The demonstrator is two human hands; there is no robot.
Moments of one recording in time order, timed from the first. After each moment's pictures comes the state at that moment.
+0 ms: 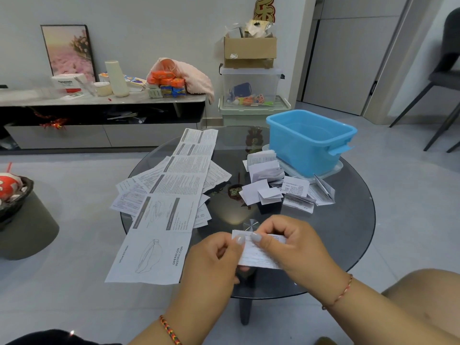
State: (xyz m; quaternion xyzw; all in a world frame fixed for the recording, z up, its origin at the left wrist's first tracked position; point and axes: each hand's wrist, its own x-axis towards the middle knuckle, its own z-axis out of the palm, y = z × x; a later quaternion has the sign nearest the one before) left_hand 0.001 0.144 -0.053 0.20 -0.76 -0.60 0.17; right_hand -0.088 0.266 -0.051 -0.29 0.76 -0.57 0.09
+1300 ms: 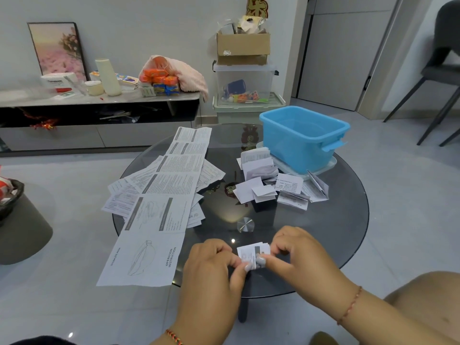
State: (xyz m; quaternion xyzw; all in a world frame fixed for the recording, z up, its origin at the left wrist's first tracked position) left_hand -0.003 0.140 -0.107 0.11 -0.93 -0.25 0.26; right_hand -0.098 0.293 -0.084 -0.35 0.88 -0.32 0.00
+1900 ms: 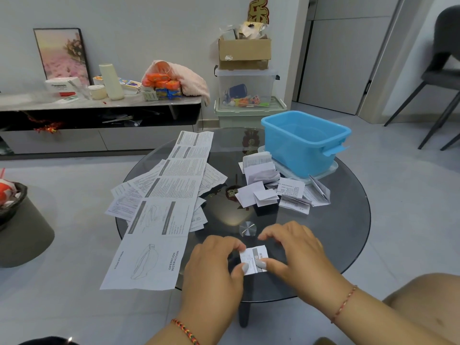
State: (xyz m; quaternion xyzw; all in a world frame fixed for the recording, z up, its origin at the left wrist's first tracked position) left_hand -0.009 0.141 -0.089 0.14 -0.93 -0.28 0.20; right_hand -0.098 0.287 -0.077 -0.34 0.91 -0.23 0.01
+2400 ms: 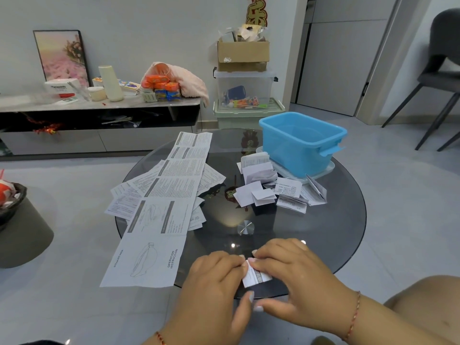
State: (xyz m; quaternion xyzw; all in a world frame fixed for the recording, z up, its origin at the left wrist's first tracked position) left_hand 0.008 0.129 -0.112 -0.11 -0.94 -0.14 0.30; right_hand -0.088 0.305 -0.091 -0.54 0.82 -0.18 -0.09
